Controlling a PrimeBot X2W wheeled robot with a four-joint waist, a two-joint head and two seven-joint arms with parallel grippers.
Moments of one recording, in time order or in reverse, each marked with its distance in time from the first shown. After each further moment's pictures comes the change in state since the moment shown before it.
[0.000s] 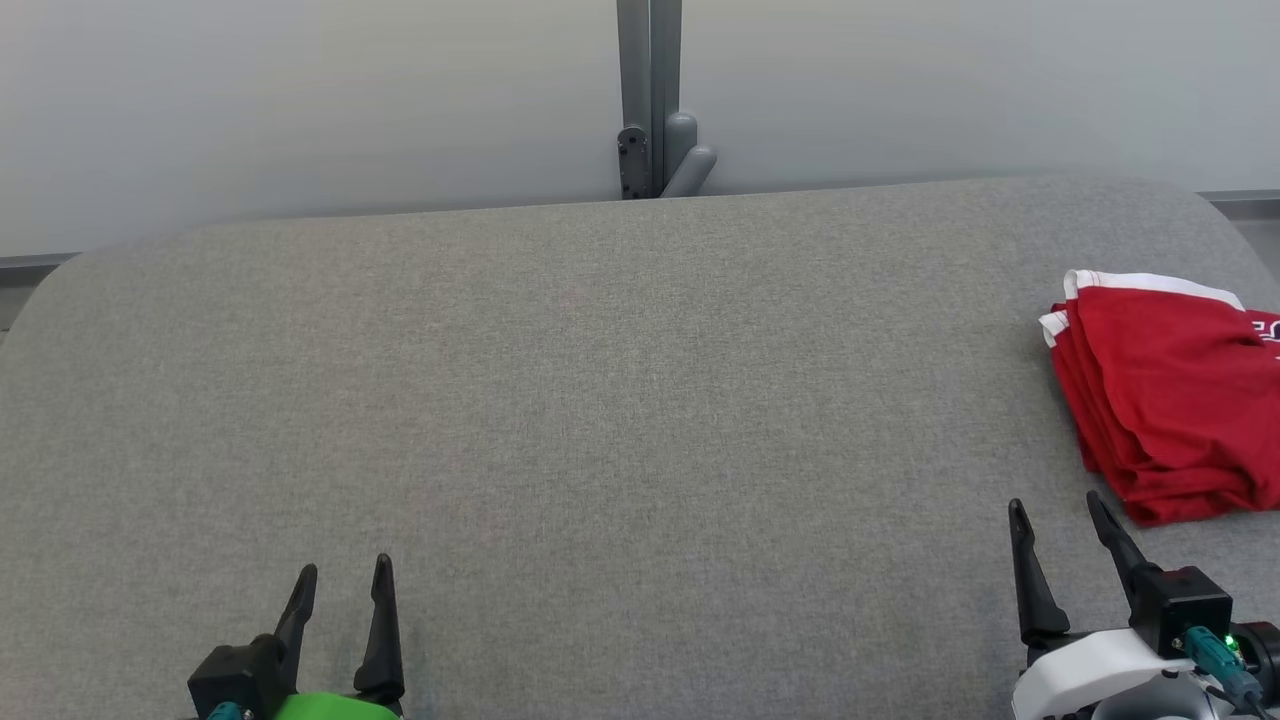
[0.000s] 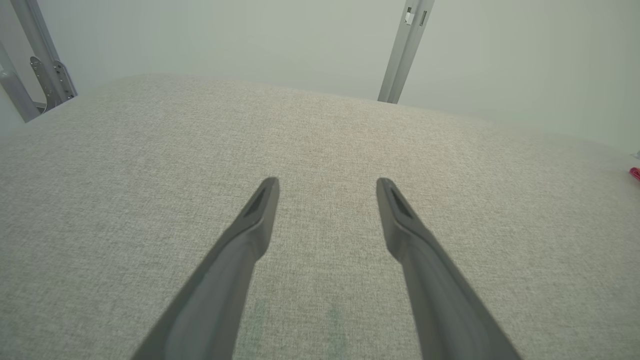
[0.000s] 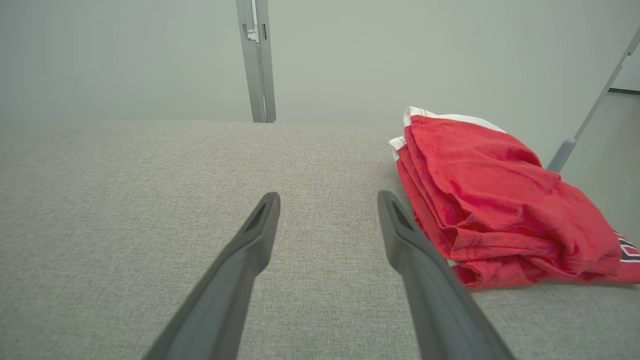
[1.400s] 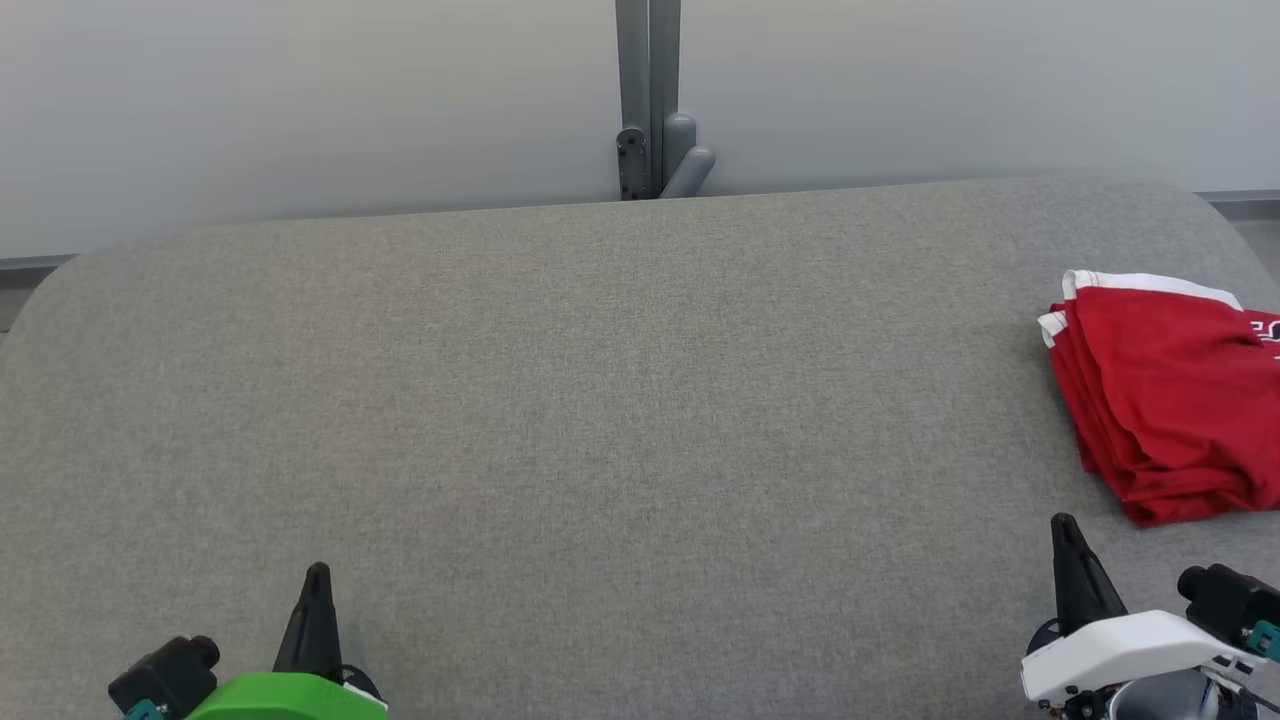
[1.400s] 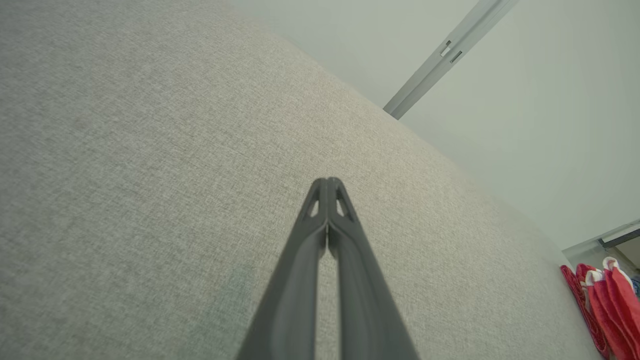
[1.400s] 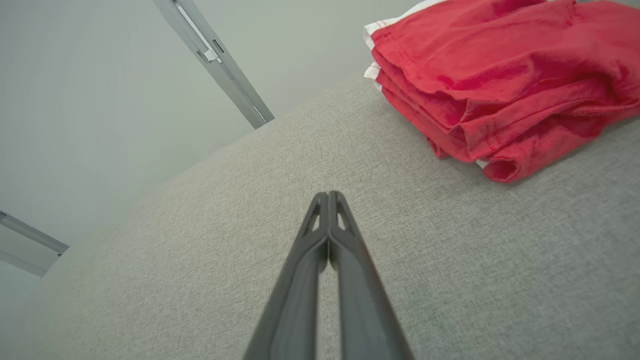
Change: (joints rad) left arm -0.025 -0.002 0.034 0.016 -0.426 -0.005 0.122; right arm -0.021 0.017 -0.005 0.052 0.501 0.000 0.123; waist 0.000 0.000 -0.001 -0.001
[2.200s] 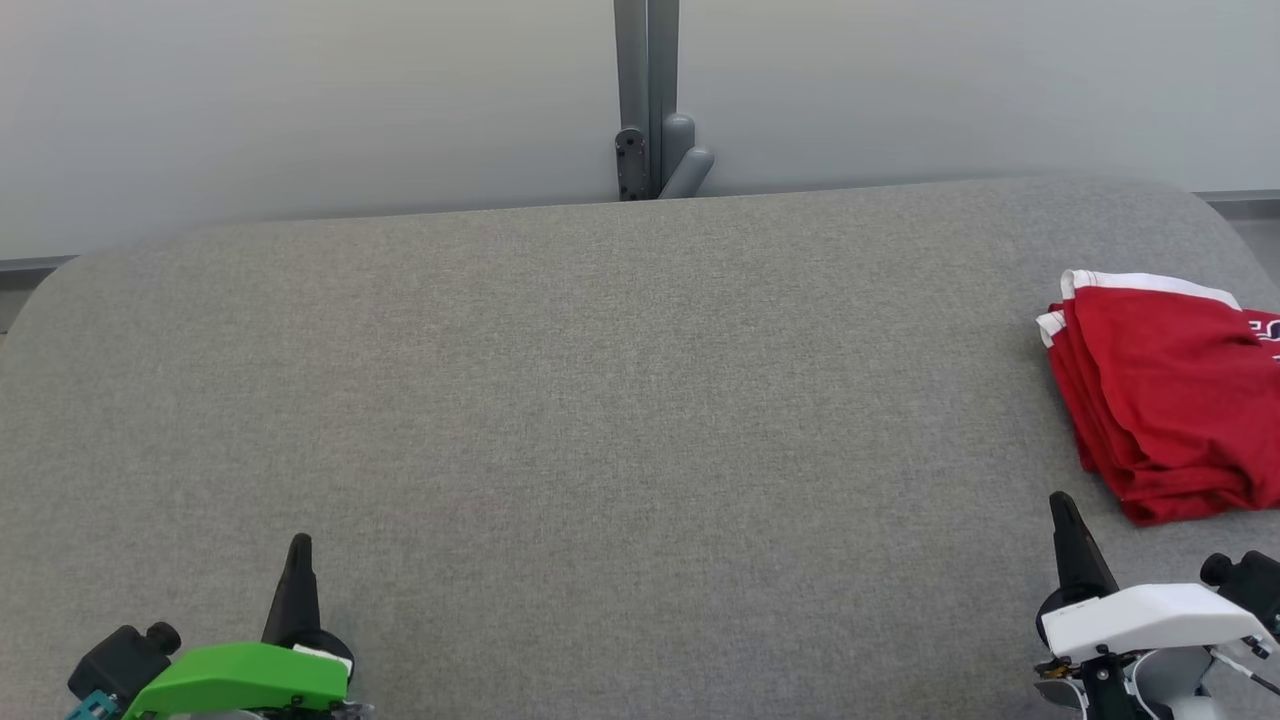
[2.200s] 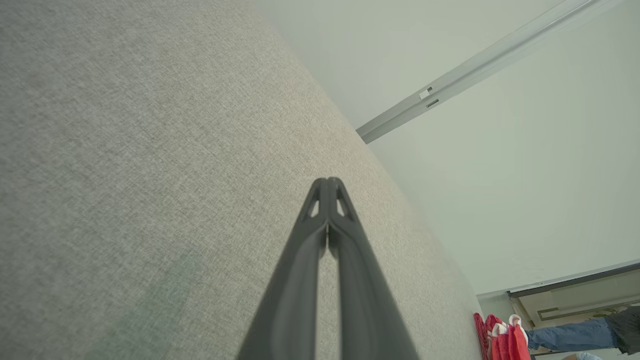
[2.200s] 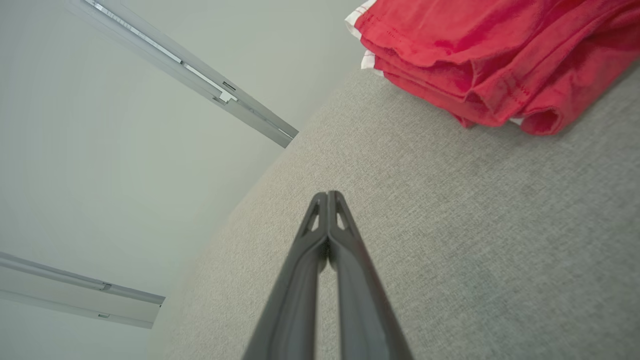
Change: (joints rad) left arm -0.042 0.000 0.032 -0.025 -0.304 -0.005 0.084; right arm -0.043 -0.001 -0.004 -0.003 0.359 0.000 0.082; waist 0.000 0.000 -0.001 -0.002
